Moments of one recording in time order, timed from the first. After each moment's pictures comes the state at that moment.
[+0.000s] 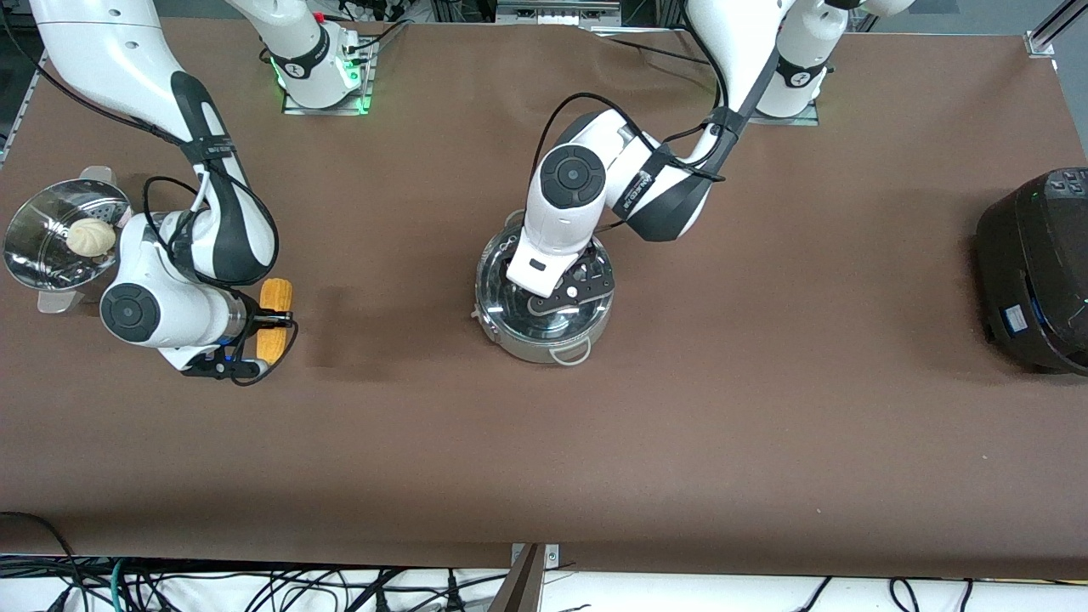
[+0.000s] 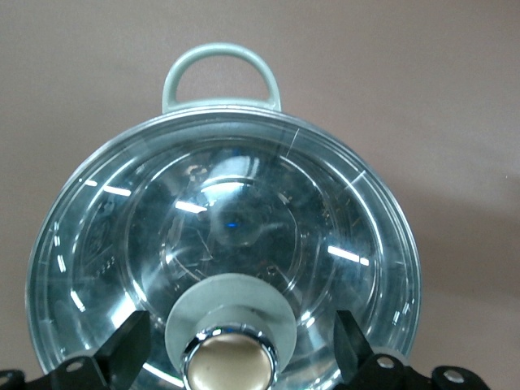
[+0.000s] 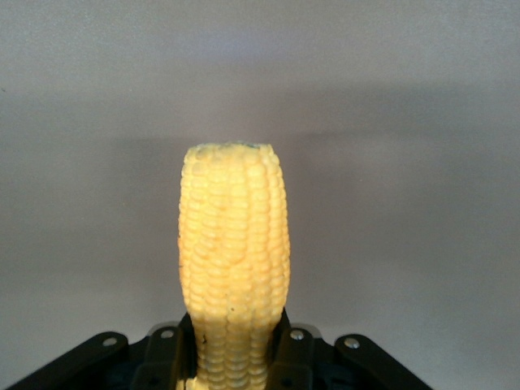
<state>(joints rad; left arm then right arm) -0.71 0.70 -0.01 -1.26 -0.14 1.98 -1.01 0.11 0.54 -0.05 -1.73 0.01 2.02 0.08</state>
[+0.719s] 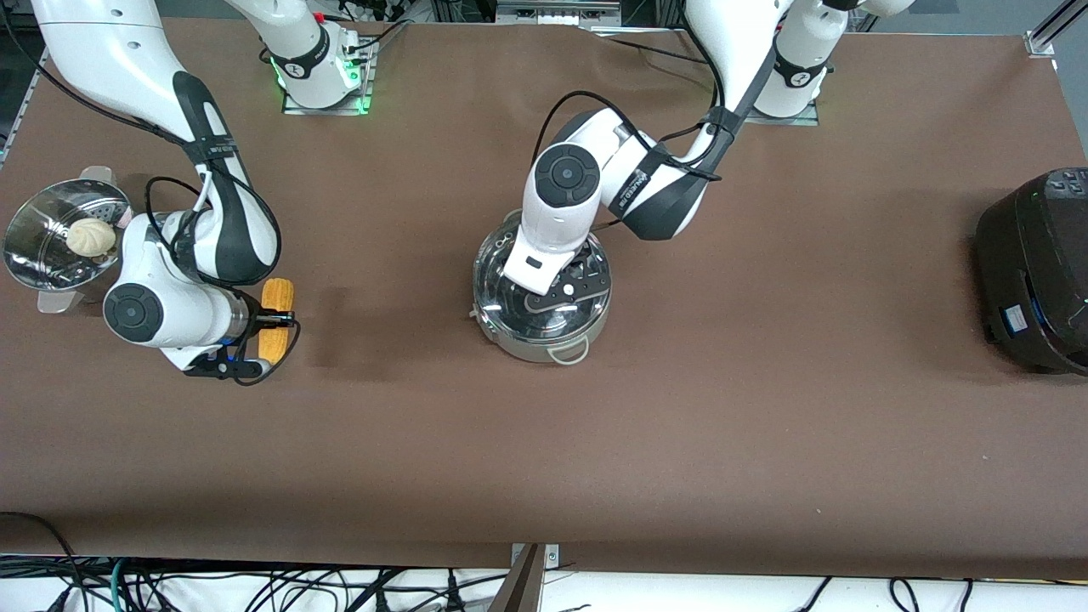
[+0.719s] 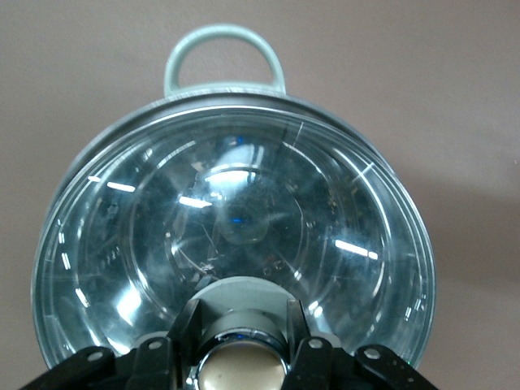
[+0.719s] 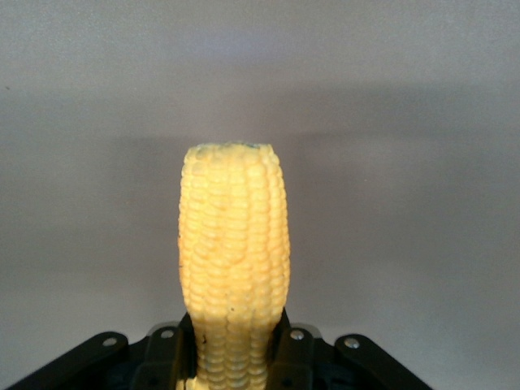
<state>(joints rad) -0.72 0.70 -0.03 -1.25 -0.14 1.96 -1.02 0.12 0.55 -0.05 -1.73 0.01 2.02 0.08</state>
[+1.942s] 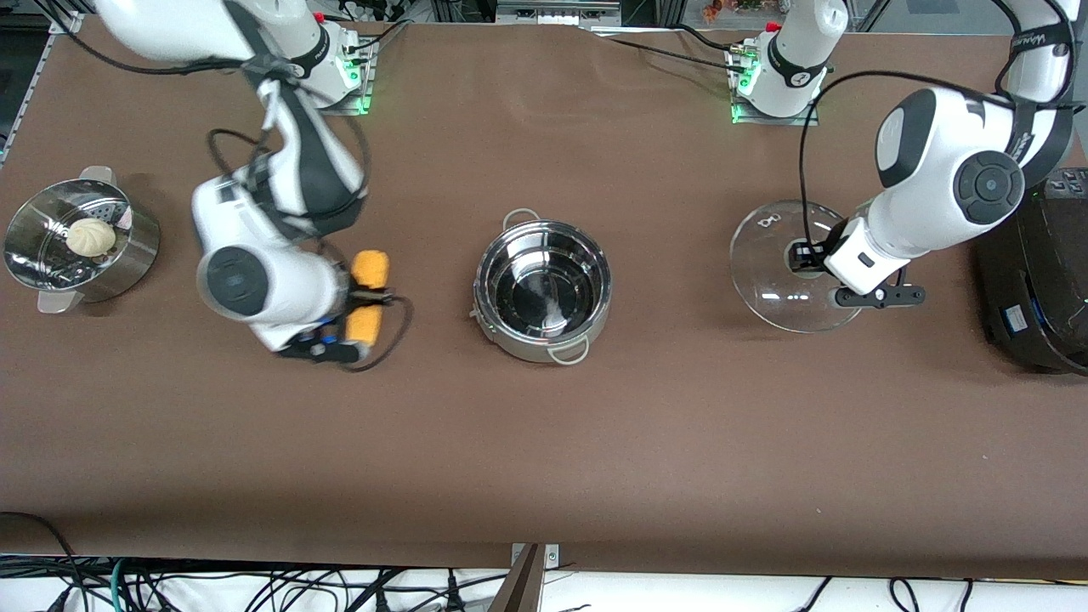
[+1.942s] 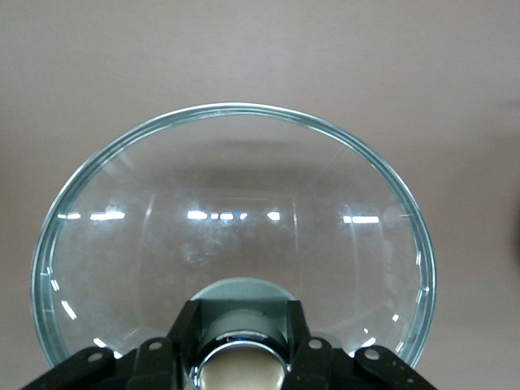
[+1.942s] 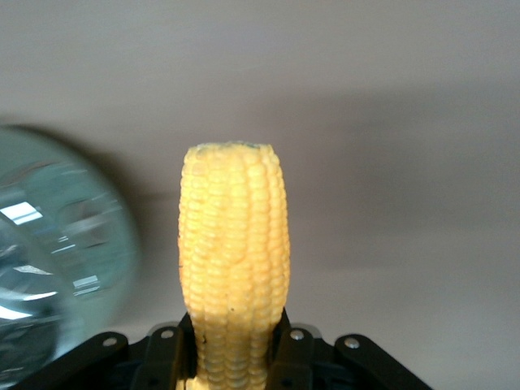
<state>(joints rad) -0.07 0.12 -0.02 -2.12 -0.06 2.10 -0.09 0.24 0.54 0.26 -1.45 0.02 1.78 0.53</state>
